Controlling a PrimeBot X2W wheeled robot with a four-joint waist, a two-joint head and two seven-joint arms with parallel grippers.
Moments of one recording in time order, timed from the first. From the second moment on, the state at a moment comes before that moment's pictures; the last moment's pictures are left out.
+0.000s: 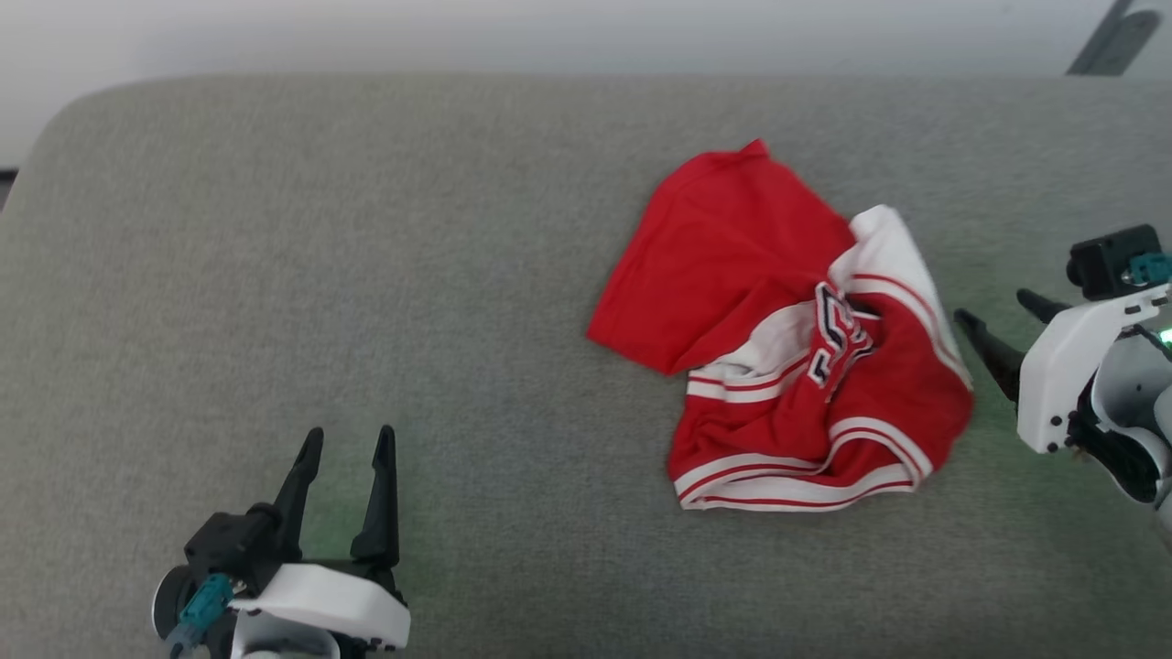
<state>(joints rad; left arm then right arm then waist) -0.05 0.07 -0.04 0.23 -0.23 -0.13 -0.26 -0.65 -0.59 0.57 0.64 0.74 0.13 0.18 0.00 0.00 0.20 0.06</state>
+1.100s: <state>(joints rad) -0.11 0.05 -0.04 0.24 -0.23 -0.13 -0.26 -0.77 -0.70 0.80 0.90 1.10 0.13 0.00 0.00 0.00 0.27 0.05</state>
